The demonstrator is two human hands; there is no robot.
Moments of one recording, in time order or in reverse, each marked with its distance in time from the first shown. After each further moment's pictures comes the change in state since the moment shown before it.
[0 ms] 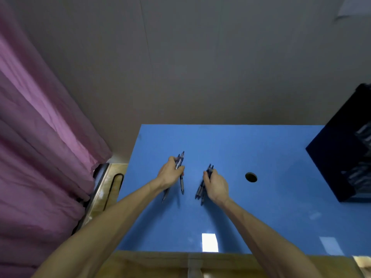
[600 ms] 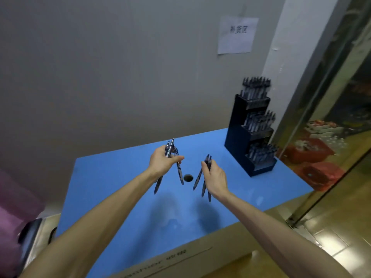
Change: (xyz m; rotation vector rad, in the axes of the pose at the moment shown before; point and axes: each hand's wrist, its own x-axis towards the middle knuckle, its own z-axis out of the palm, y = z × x) left_hand -0.058 0.194 0.076 -0.213 -0.081 0.366; right_hand -0.106 0.081 -0.183 0.239 0.435 0.159
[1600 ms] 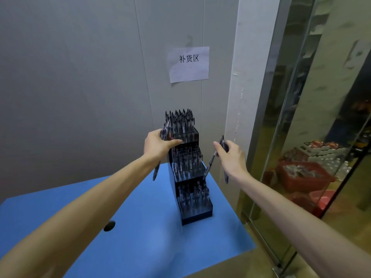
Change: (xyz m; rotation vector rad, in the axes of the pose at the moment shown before) left_hand 0.143 0.266 0.307 0.048 0.279 0.136; right_hand 0.242 0.174 -0.357 0.305 0.146 -0.212
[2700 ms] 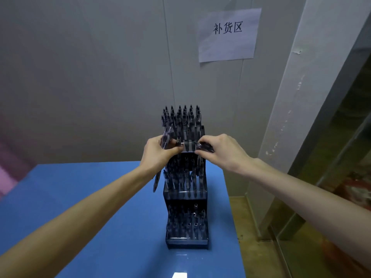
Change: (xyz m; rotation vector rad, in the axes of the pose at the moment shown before) left_hand 0.076 -0.037 0.081 0.071 0.155 -0.156; right_hand 0.192 0.051 0.055 -0.325 -0.589 -0.687
